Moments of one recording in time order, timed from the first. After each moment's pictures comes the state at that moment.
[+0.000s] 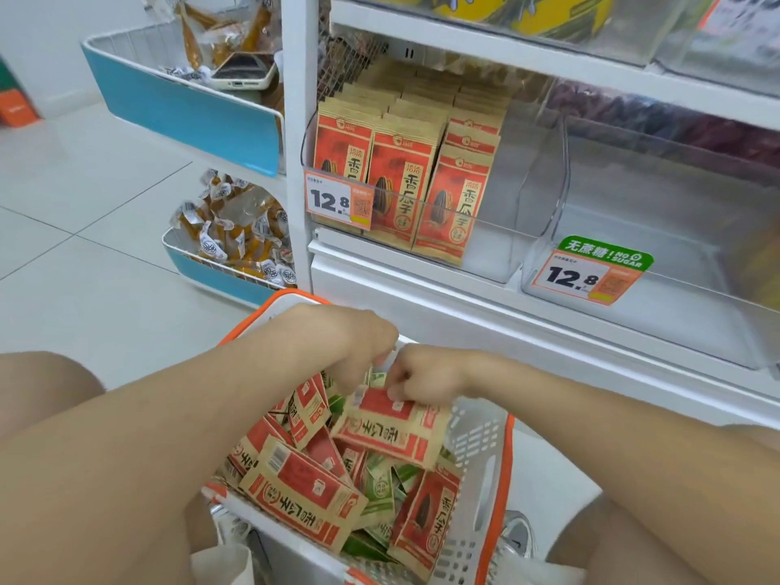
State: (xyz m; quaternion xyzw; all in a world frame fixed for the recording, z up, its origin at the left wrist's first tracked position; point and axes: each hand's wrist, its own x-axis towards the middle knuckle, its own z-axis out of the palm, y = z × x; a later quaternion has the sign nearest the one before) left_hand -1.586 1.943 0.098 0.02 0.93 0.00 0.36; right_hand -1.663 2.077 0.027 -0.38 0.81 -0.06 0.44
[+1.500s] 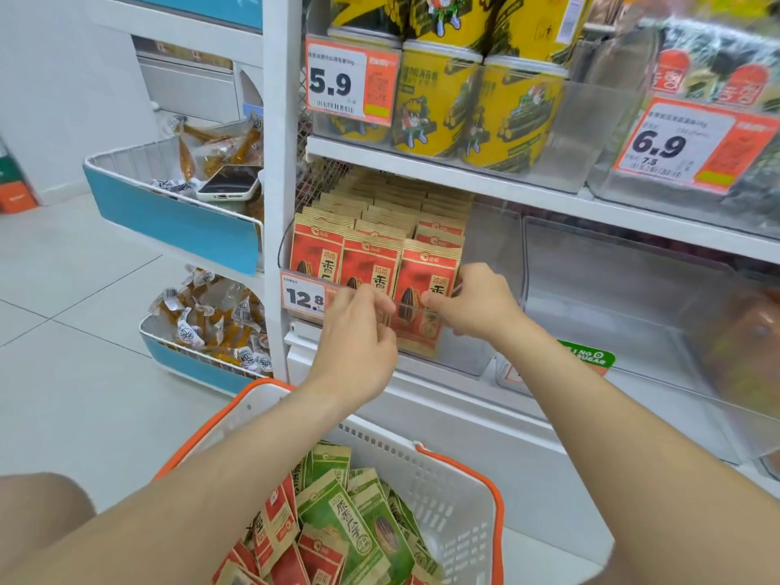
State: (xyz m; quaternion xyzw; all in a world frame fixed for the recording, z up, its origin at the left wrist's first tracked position) left_hand -1.637 1.948 0.119 -0.16 0.88 0.40 -0.22; right_hand -1.789 2.069 0.149 -0.25 0.91 -0.32 0.03
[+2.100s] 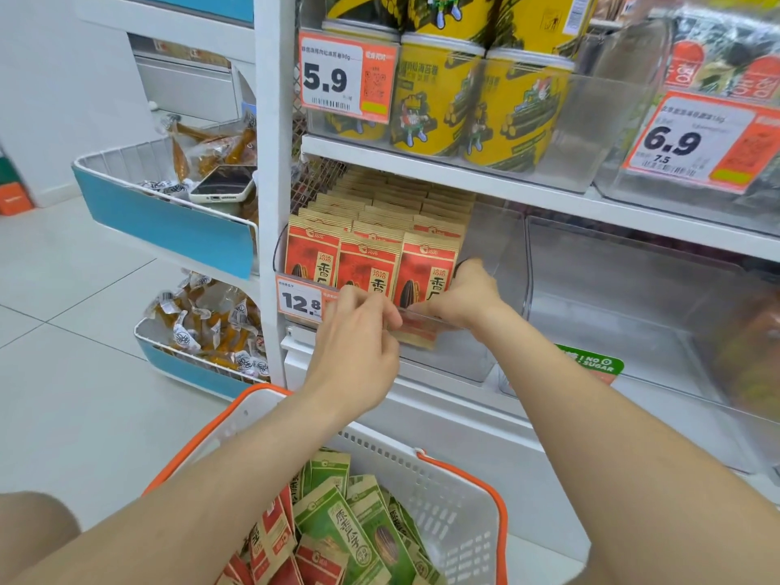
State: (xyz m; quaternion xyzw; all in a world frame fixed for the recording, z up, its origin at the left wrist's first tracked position) left_hand -1.647 1.944 0.112 -0.14 0.91 0.31 -0.22; right_hand -1.815 2.041 0.139 -0.09 0.91 -0.39 0.11
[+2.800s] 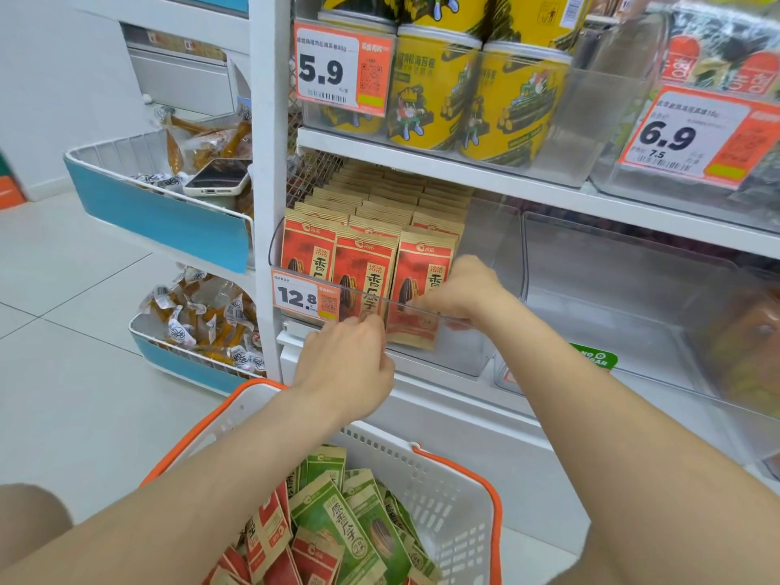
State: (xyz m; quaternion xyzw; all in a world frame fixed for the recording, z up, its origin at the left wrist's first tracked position) left_hand -1.636 1.944 0.112 -0.15 0.97 0.16 -0.10; right_hand -1.804 2.044 0.154 -0.11 0.94 -0.30 0.14
